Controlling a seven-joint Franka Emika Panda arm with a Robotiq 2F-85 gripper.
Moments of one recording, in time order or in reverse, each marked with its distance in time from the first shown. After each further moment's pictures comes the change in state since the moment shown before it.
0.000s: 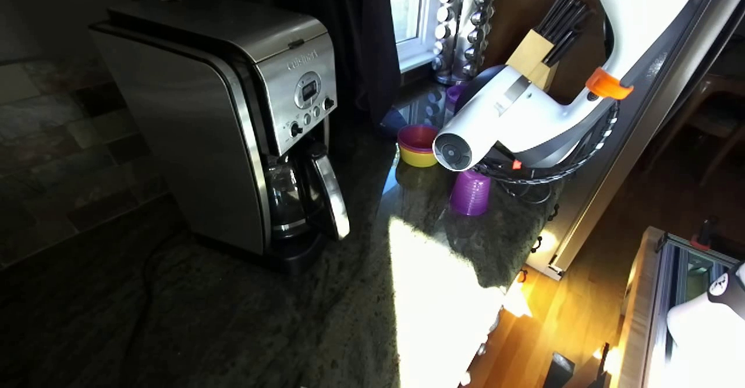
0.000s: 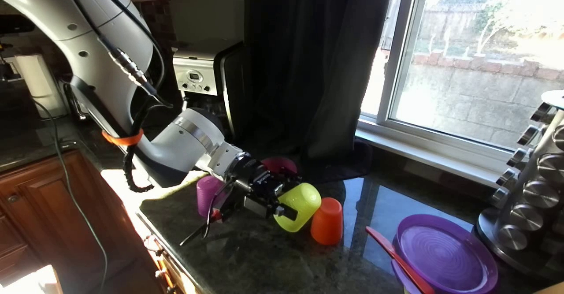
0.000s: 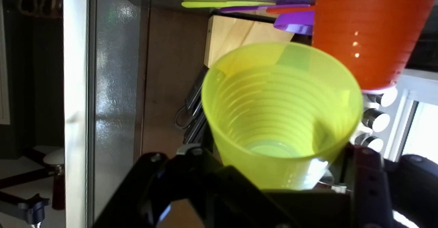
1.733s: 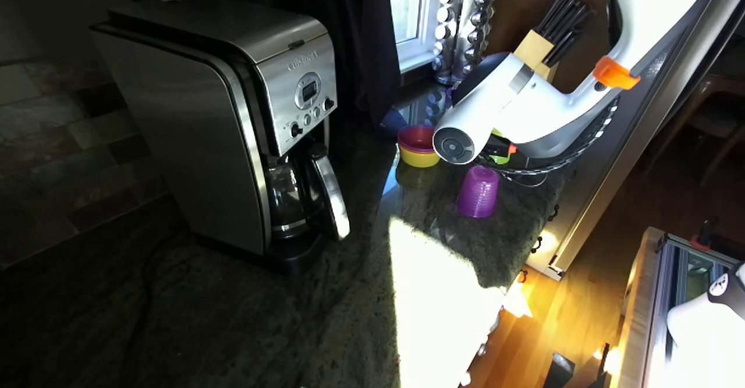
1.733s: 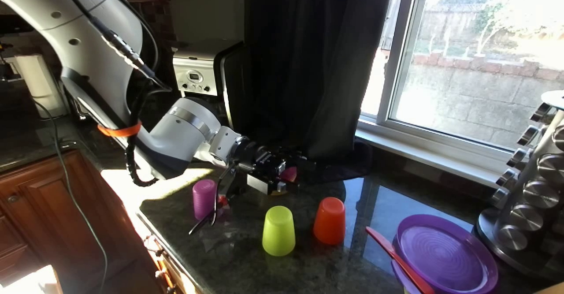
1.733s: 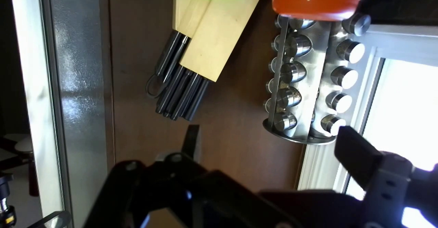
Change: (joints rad) arm 0.003 -0.054 0.019 0.001 -0.099 -0.024 -0.023
